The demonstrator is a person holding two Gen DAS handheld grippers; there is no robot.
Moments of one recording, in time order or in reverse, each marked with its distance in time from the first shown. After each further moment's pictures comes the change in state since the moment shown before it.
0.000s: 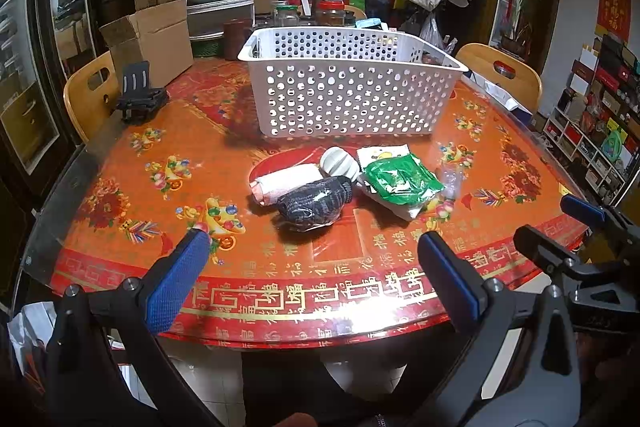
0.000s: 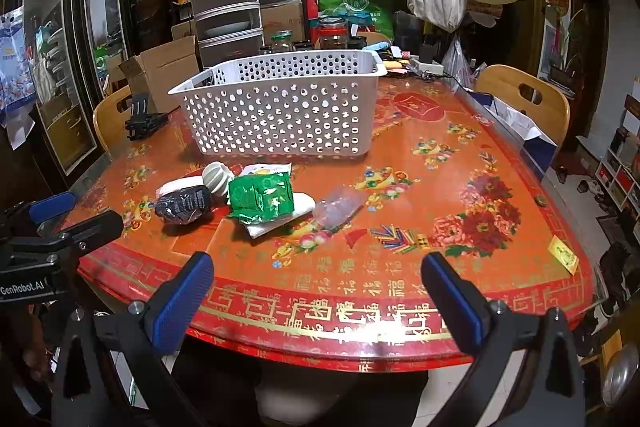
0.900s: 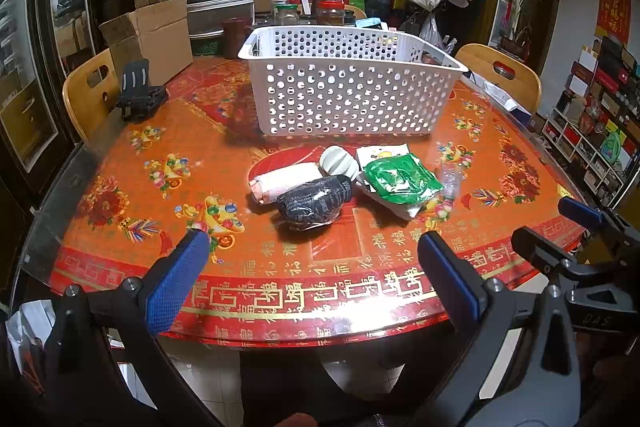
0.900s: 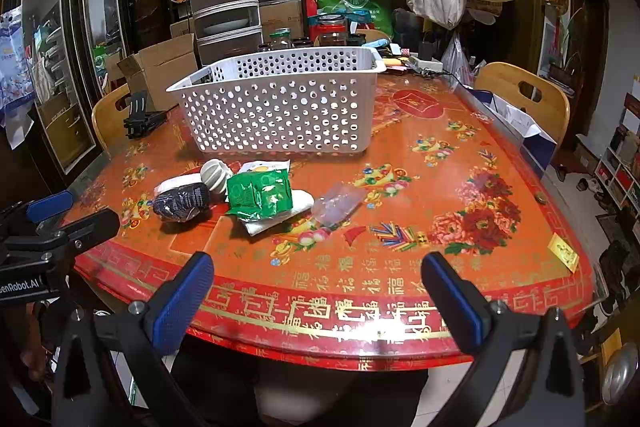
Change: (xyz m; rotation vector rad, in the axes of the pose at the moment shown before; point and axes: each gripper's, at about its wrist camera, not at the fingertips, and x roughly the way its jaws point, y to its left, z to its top) left arm 0.000 0.000 0.000 -0.001 0.002 -0.002; right arm 0.001 0.000 -0.001 0.002 0.007 -0.002
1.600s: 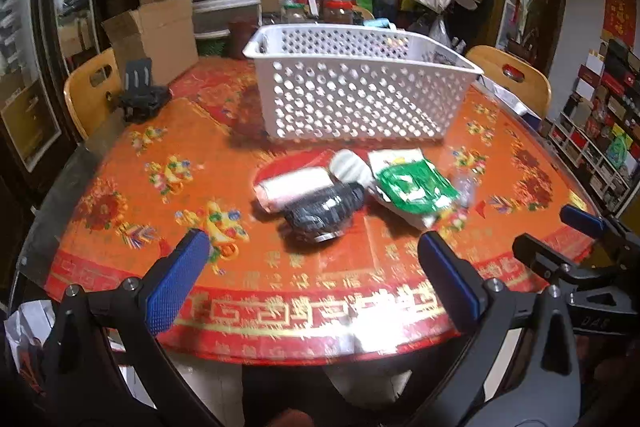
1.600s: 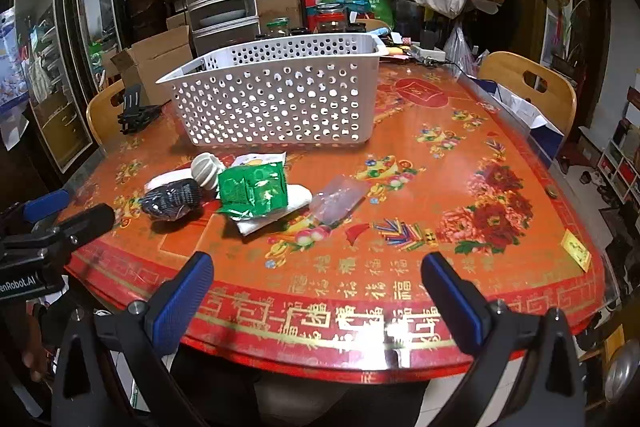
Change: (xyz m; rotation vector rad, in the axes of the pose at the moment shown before) left arm 0.021 0.006 0.003 -0.018 -0.027 0.027; right arm 0.025 -0.005 0.002 0.013 0.033 0.007
